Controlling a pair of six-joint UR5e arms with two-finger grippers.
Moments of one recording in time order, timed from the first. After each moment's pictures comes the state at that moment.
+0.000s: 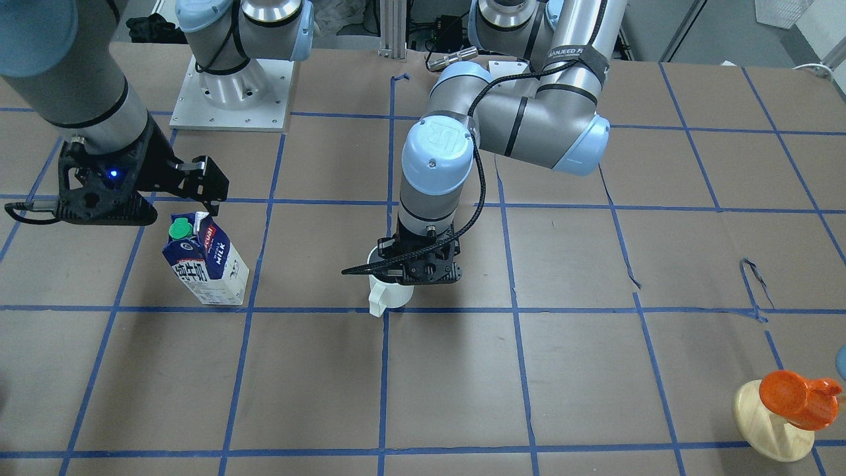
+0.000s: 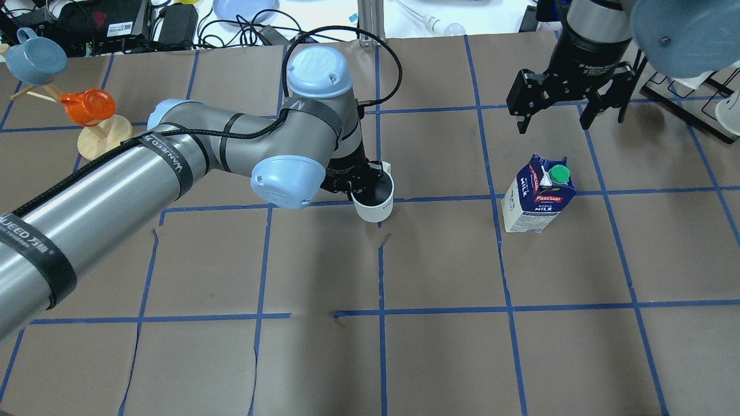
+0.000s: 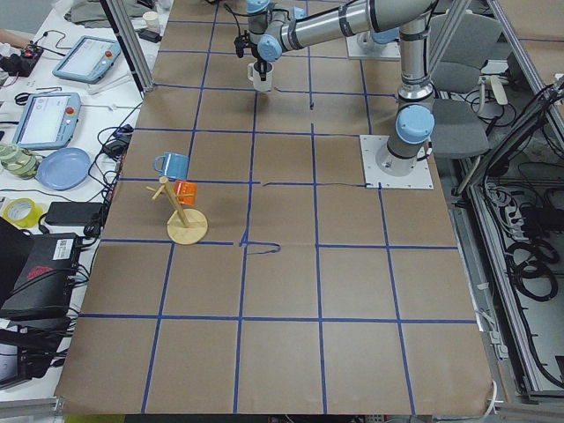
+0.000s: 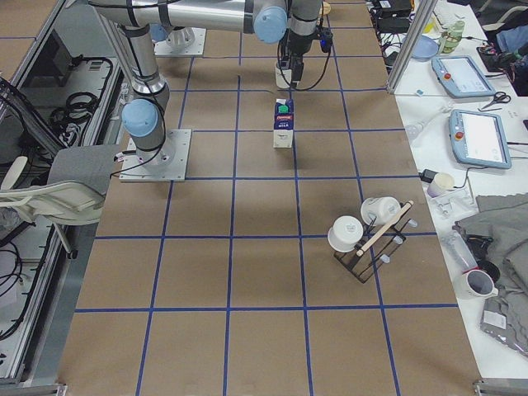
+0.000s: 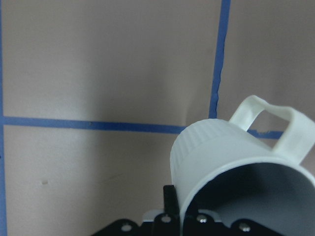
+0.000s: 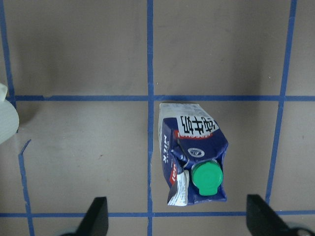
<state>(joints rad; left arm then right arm) -1.90 -1.96 -1.70 -1.07 1.52 -0.40 1.52 -1.43 1.52 -1.58 -1.59 -0.06</state>
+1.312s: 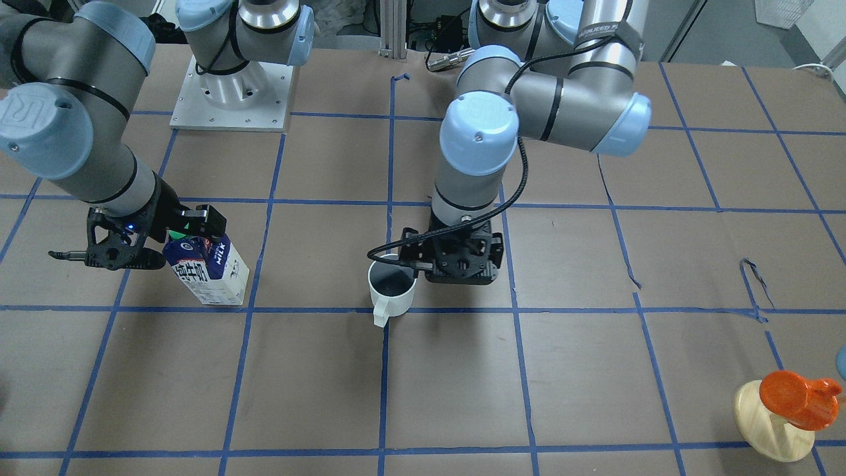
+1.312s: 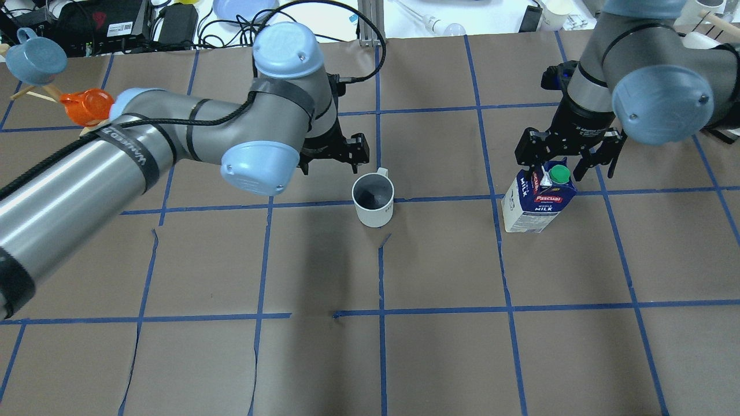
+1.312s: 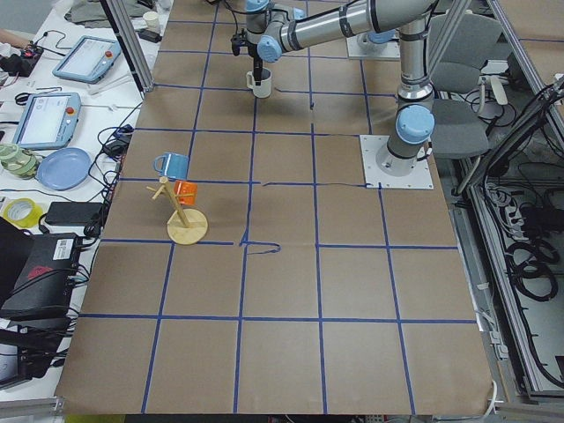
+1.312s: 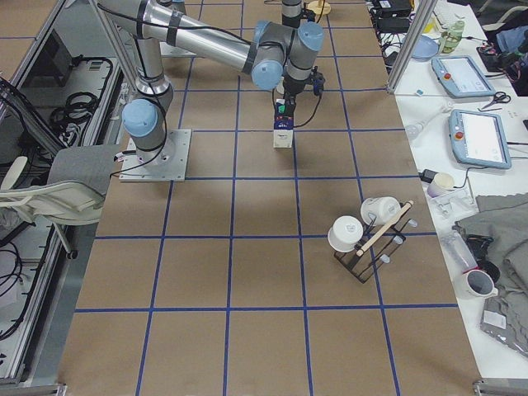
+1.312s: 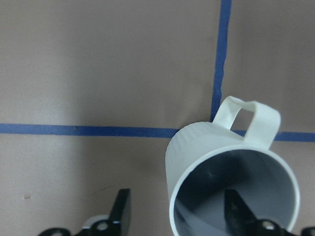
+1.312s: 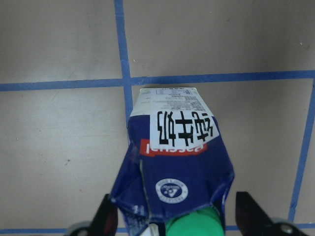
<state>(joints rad) -1.79 -1.85 -1.68 -1.09 1.56 -0.17 1.44 -1.40 1.75 -1.74 -1.56 -0.10</state>
